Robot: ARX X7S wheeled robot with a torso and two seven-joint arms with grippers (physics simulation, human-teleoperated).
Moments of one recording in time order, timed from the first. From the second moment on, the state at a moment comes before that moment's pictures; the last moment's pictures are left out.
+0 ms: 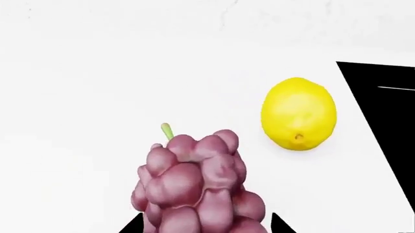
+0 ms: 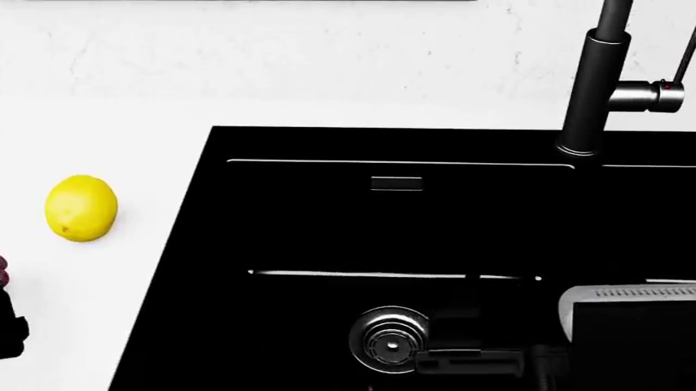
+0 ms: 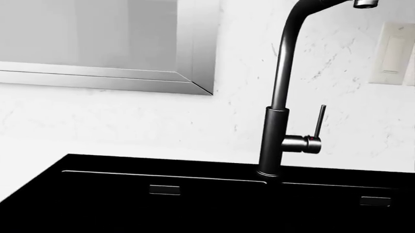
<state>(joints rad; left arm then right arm) -0.42 -0.57 -0.06 0.23 -0.76 -0.94 -0.42 0.69 1.09 -0.93 -0.65 1.08 0.09 0.98</state>
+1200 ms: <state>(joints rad) -1.22 -0.09 0.69 -0.61 -0.96 -0.76 -0.06 0.66 1.28 -0.84 -0.80 1.15 0.00 1.04</state>
